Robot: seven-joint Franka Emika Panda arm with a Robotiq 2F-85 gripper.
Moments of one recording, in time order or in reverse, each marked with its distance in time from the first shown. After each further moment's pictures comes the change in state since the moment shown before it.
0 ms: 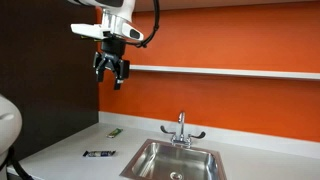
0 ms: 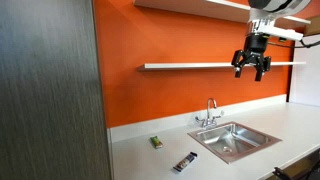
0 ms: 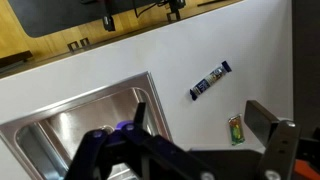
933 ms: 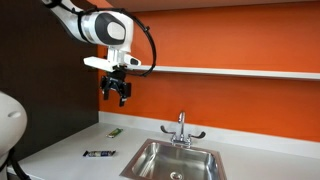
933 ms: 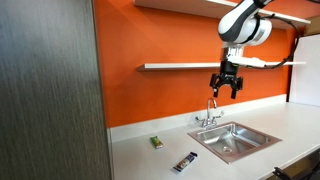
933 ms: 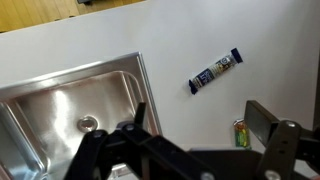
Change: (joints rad) arm 0.070 0.309 0.084 -0.021 0.036 0.334 0.000
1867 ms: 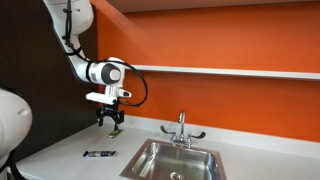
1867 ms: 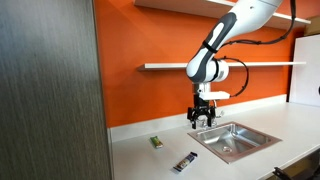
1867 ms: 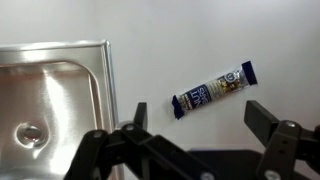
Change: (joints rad) arm 0.084 0.536 0.131 0.141 0.003 0.265 0.000
